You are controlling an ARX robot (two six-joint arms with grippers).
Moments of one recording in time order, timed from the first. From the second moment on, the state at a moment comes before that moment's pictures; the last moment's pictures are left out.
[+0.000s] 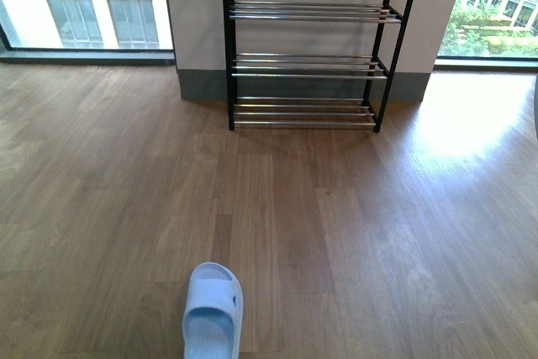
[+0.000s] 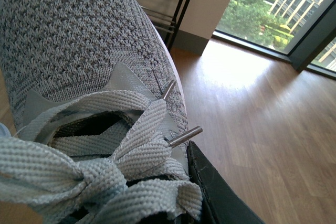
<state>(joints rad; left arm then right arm) -0.42 0.24 0.18 -0.15 -0.71 0.09 0.10 0.30 0.20 -0.03 0.32 -0.29</state>
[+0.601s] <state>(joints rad) -0.42 0.24 0.18 -0.15 -0.71 0.09 0.10 0.30 0.20 -0.03 0.32 -0.28</state>
